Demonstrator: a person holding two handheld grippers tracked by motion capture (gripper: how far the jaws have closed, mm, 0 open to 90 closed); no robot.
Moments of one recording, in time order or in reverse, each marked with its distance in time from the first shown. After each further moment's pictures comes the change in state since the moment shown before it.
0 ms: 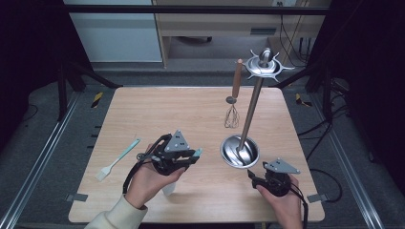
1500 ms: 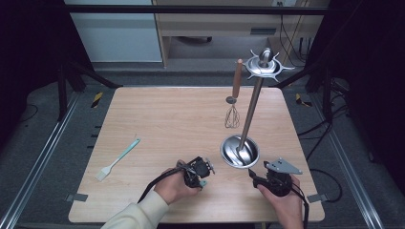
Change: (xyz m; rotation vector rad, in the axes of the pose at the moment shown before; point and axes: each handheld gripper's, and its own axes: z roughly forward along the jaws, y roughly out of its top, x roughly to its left) left arm -0.020 -0.051 0.132 0.630 -0.123 0.101; right arm -0.002 0.002 -0.004 -0.020 -0.003 0.007
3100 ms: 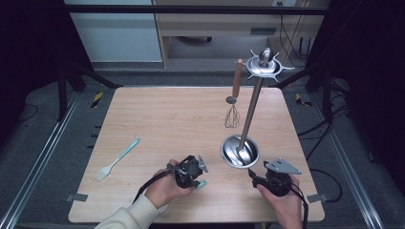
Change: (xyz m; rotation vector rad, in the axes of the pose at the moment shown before) left arm 0.004 -0.016 -0.020 -0.108 0.040 -0.007; right arm 0.002 0.000 0.001 0.000 -0.009 0.004
